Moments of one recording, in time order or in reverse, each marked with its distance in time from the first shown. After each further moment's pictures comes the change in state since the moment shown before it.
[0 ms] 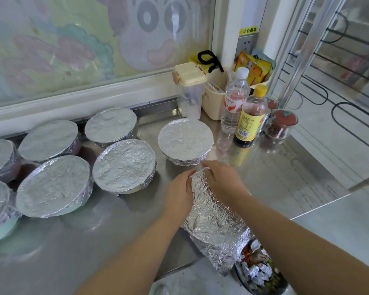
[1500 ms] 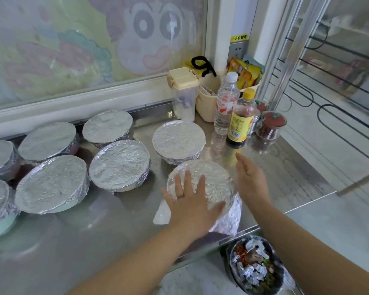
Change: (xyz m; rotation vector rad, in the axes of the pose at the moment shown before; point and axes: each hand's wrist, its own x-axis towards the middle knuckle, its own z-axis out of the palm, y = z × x) left_hand -0.046 0.059 0.010 0.595 -0.379 -0.072; right_hand -0.044 0.023 -0.046 0.573 0.332 0.382
